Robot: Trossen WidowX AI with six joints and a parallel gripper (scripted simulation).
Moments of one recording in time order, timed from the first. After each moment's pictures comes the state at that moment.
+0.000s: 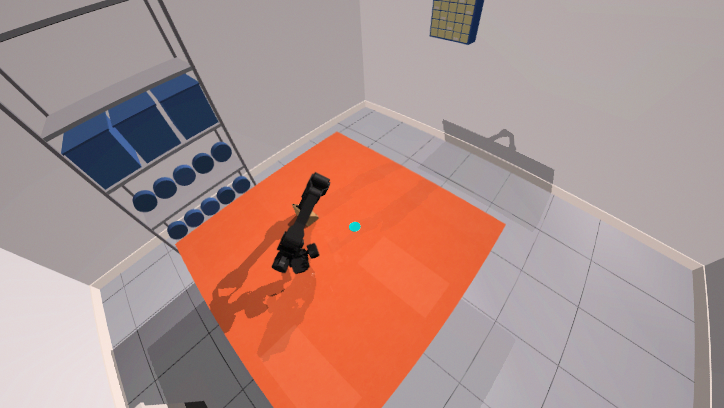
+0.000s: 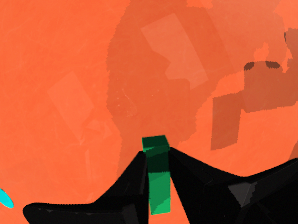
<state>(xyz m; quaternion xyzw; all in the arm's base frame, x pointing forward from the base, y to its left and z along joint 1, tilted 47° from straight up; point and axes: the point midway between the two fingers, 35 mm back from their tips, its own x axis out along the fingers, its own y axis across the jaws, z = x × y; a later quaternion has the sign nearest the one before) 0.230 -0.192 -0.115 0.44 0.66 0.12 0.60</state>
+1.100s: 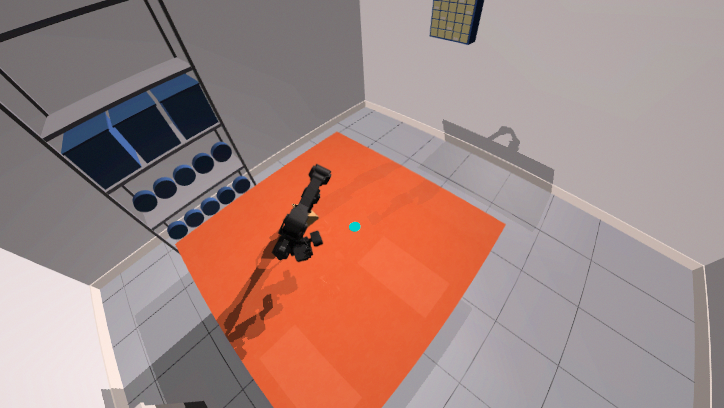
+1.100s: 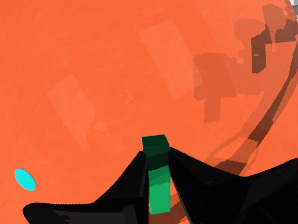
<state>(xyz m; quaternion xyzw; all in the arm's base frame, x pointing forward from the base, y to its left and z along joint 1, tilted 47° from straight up) 0.234 -0.228 -0.041 0.43 0.66 0.11 0.61</state>
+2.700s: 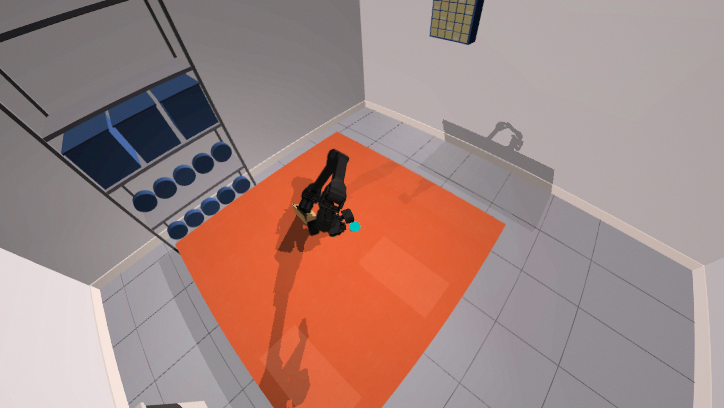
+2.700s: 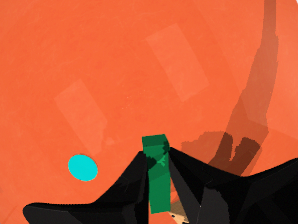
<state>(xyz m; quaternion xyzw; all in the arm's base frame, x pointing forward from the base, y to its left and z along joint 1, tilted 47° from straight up) 0.267 -0.143 0.083 0.44 0.65 0.09 0.62</state>
